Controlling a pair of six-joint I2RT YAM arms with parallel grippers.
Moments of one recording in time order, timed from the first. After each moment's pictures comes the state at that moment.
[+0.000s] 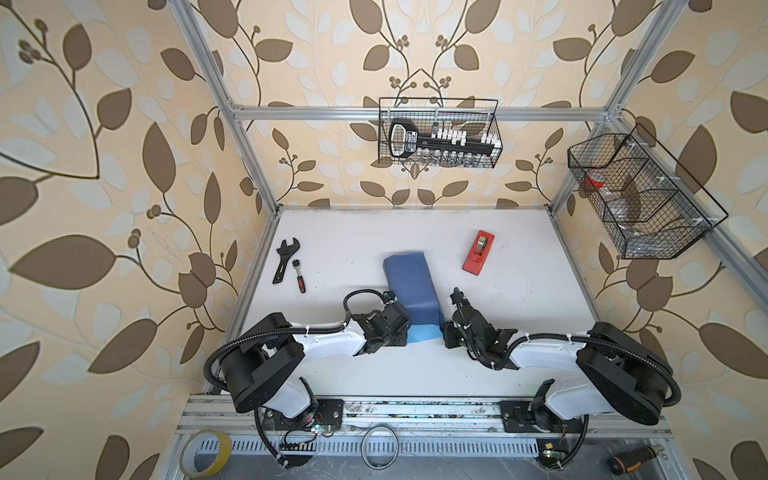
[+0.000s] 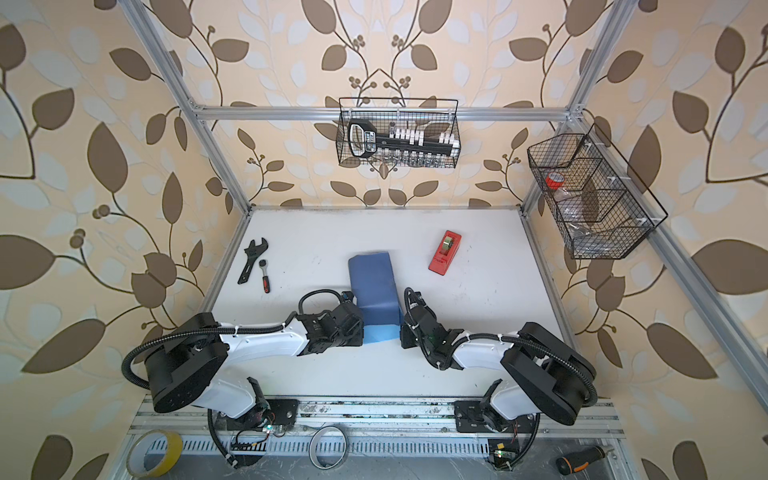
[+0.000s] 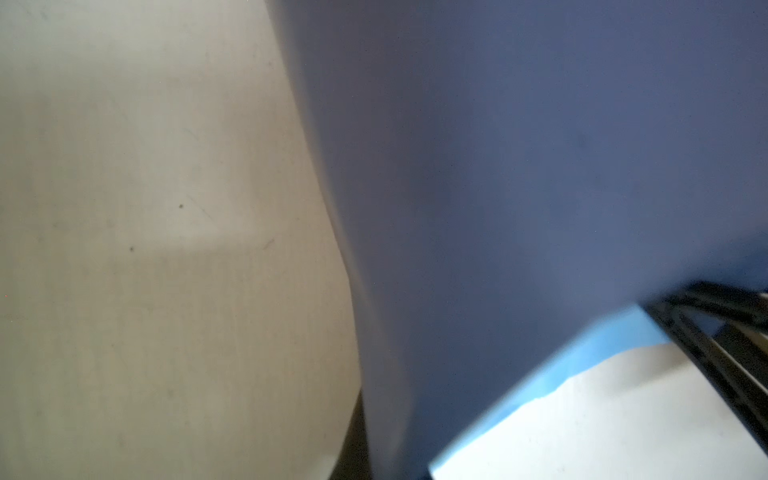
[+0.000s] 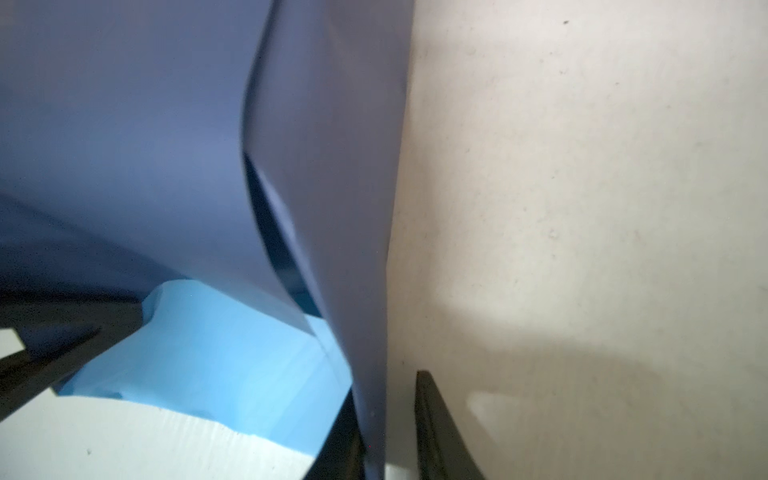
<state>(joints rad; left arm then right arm) -0.89 1.48 0.64 -0.19 -0.14 -0.85 0.80 1.43 0.41 0.22 0.18 0.57</state>
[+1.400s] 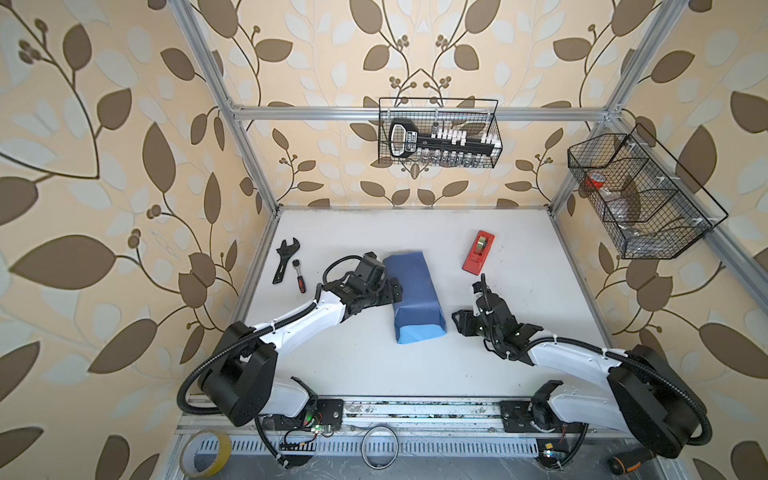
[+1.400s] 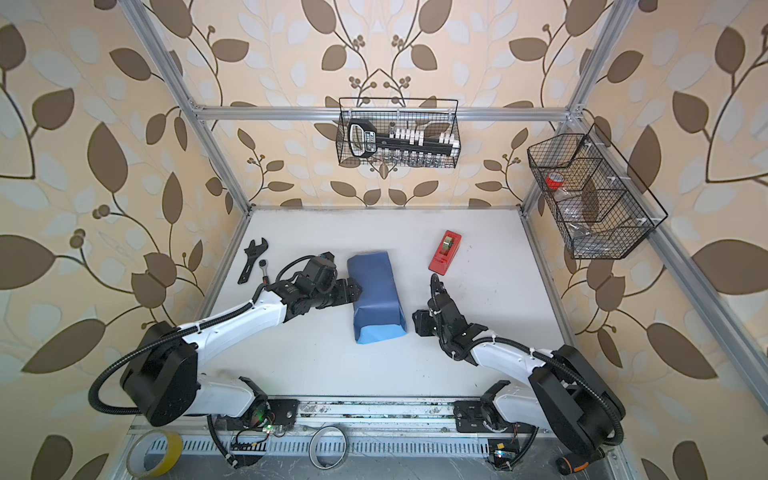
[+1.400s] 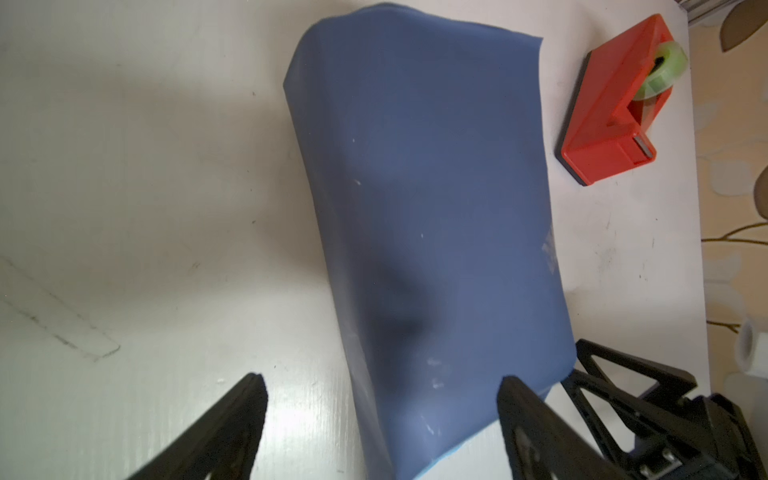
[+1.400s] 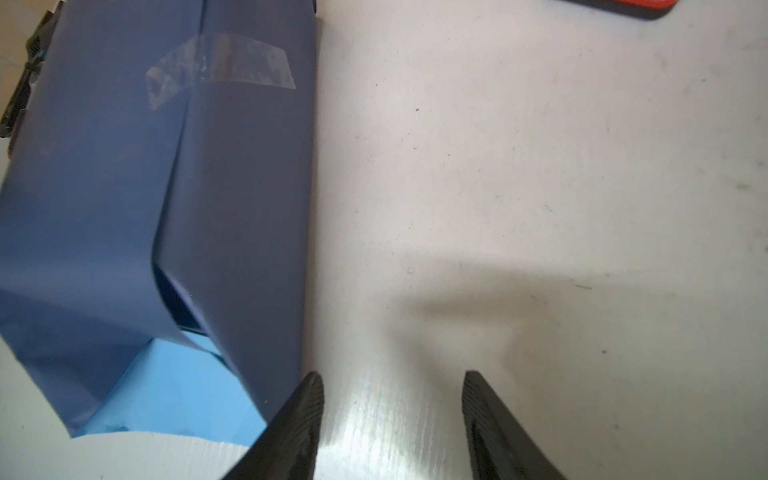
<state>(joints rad) -0.56 1.41 0.88 -0.33 0.06 -0.71 0.57 1.26 0.40 0.08 0.07 0.52</state>
